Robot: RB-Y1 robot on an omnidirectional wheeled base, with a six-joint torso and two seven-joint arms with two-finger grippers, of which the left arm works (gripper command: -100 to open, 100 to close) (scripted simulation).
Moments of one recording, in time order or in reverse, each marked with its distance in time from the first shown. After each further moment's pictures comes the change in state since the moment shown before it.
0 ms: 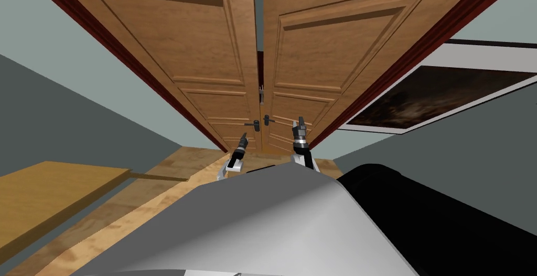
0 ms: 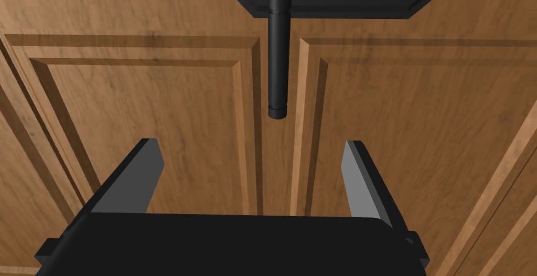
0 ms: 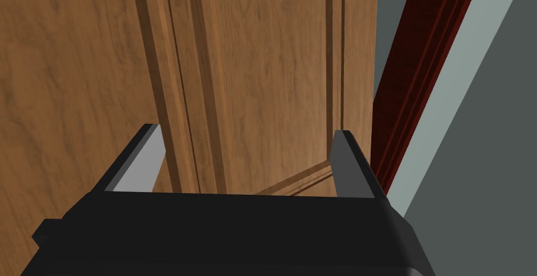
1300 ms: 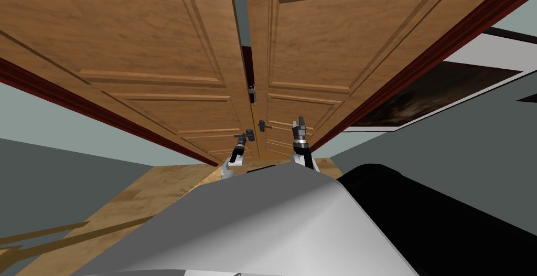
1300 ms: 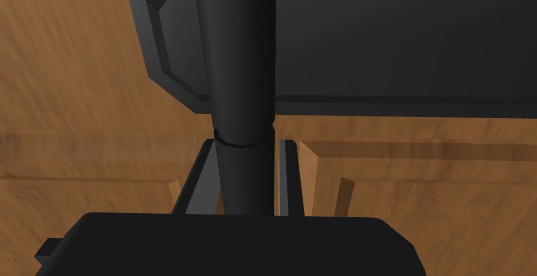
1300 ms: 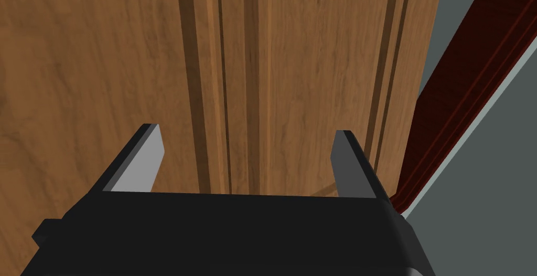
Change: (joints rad) arm -0.115 -0.098 0.147 0.173 0.001 -0.038 -0.070
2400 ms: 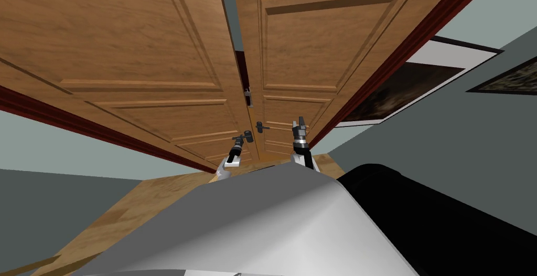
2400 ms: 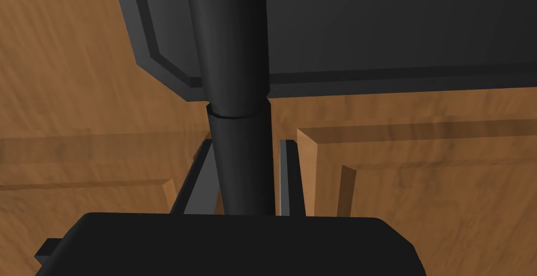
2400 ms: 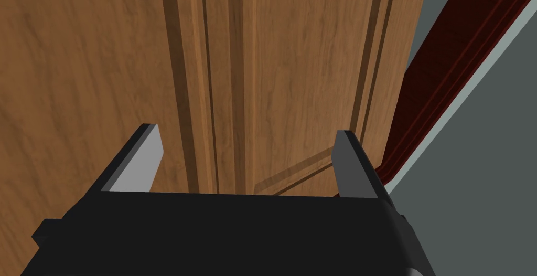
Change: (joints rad) arm 0.003 0.031 0.054 0.005 -0.132 0.065 0.146
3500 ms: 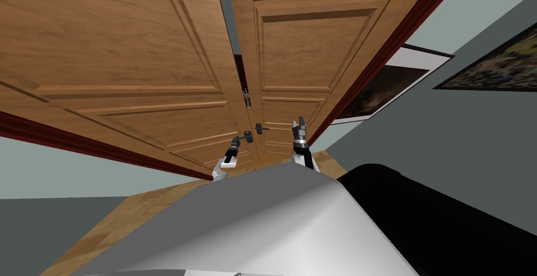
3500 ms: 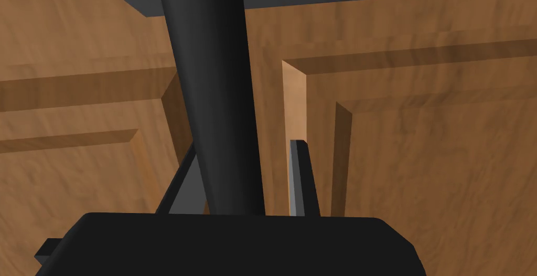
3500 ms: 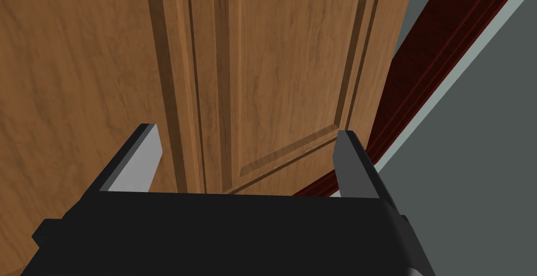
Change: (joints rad) arm -0.010 0.014 0.091 0.029 -0.160 0.054 0.156
